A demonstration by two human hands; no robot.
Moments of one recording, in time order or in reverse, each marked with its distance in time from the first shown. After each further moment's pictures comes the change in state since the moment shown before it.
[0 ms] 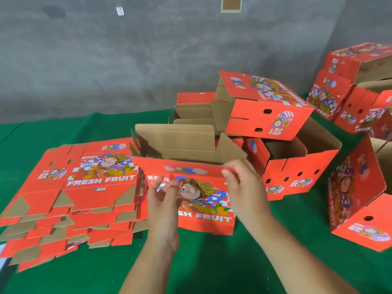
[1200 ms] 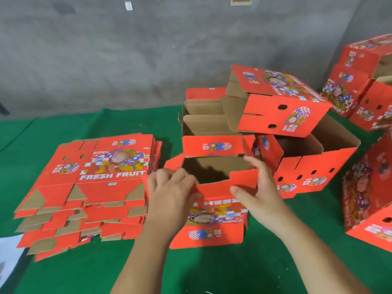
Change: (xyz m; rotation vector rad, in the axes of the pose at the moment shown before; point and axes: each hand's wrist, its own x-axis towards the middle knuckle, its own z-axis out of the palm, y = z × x) left_hand 0.016 0.034 -0.026 1.571 -0.190 1.057; right_hand -0.012 0.030 -0.003 0.223 -0.256 0.253
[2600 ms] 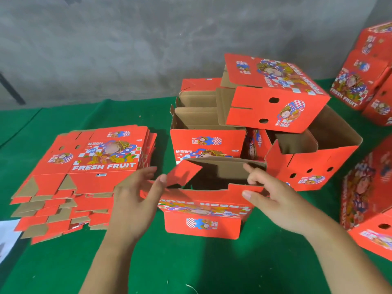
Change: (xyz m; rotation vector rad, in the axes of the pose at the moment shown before) left_hand -0.008 0.026 -0.029 -0.509 -0.079 -0.547; right_hand 0.010 0.023 -0.096 -0.180 -0.446 -0.008
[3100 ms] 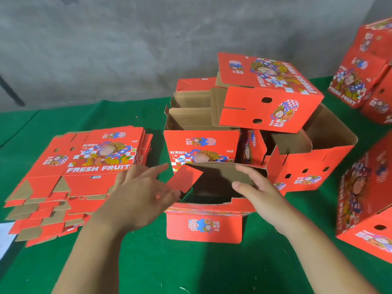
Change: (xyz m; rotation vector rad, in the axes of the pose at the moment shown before) left_hand 0.026 0.041 -0.006 0.635 -0.509 0.224; right_hand 0.019 0.014 0.015 0.358 0.160 0.211
